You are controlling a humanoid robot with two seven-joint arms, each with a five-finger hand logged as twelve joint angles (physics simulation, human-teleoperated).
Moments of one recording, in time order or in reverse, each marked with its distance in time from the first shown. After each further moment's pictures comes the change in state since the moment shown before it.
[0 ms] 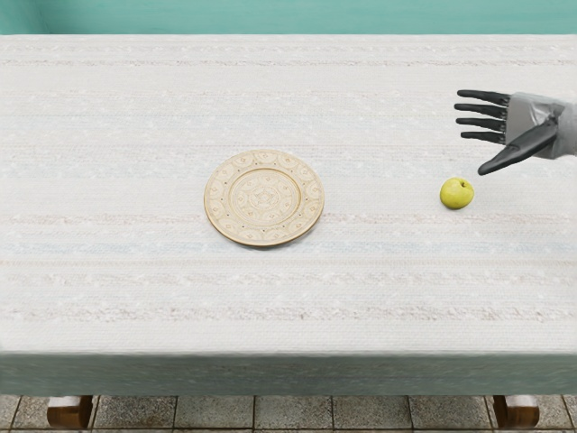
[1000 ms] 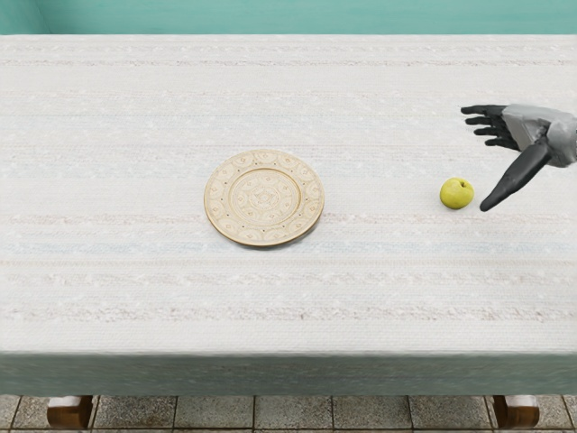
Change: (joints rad) left arm 0.000 0.000 0.000 0.000 0.000 0.000 0.000; right arm 0.036 -0.231 -0.027 0.625 -0.405 -0.505 -0.198
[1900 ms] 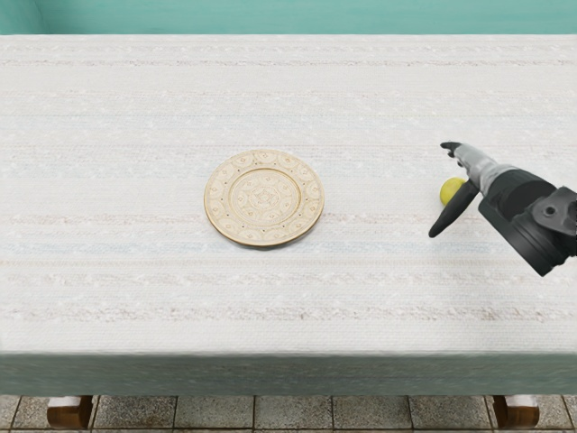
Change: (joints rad) left arm 0.000 0.000 0.000 0.000 0.000 0.000 0.000; right arm 0.243 0.315 -0.494 0.090 -0.091 -0.713 -0.271
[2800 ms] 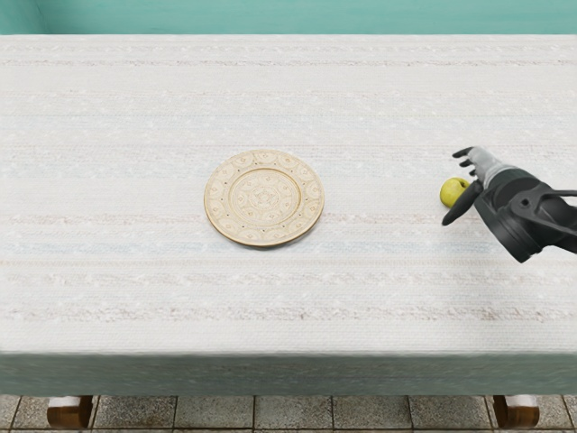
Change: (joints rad) left arm 0.000 0.000 0.000 0.000 0.000 0.000 0.000; right arm -0.018 0.114 -0.053 -0.234 0.023 -0.004 0.000
